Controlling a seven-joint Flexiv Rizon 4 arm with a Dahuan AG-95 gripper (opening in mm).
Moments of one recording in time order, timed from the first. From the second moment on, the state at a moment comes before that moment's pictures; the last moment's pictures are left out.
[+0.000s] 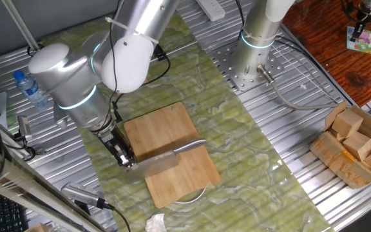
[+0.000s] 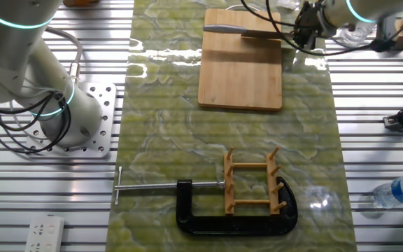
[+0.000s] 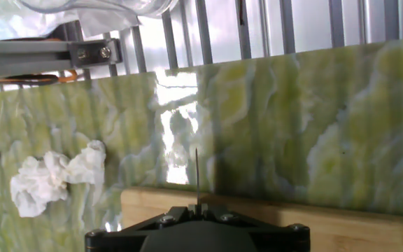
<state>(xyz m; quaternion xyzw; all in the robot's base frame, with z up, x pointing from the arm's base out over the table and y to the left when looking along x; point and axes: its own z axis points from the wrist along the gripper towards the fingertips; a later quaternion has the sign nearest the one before) 0.613 0.218 0.087 -0.02 -0.97 -0.20 0.10</state>
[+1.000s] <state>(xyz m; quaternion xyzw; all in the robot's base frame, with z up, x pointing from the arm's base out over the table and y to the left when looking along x) 0.606 0.209 0.102 0.07 -0.98 -0.14 0.12</state>
